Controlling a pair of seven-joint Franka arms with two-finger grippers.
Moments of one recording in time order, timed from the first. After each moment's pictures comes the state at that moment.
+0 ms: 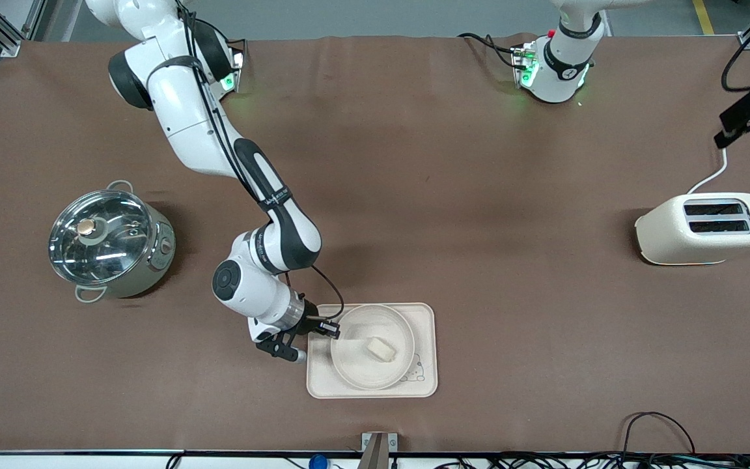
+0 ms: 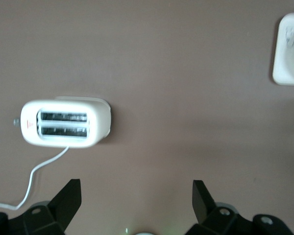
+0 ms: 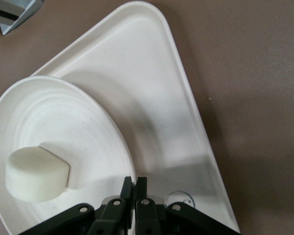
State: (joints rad) left arm 0.07 -0.07 -0.07 -1.47 0.01 1.41 -0.05; right arm 0.47 1.09 -0.03 -1.08 0.59 2.47 0.38
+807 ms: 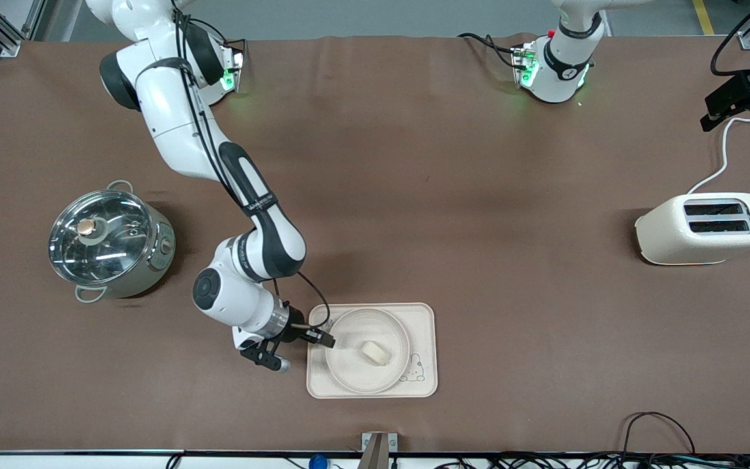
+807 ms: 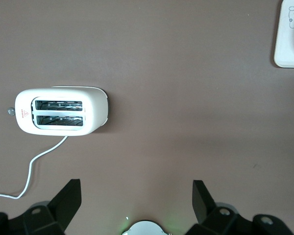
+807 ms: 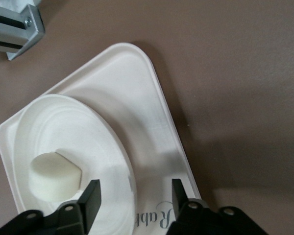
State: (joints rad) left arm 0.05 -0.09 -0.07 -1.50 0.01 1.40 -0.05; right arm 0.42 1.08 -0.03 -1.04 0.59 2.39 0.38
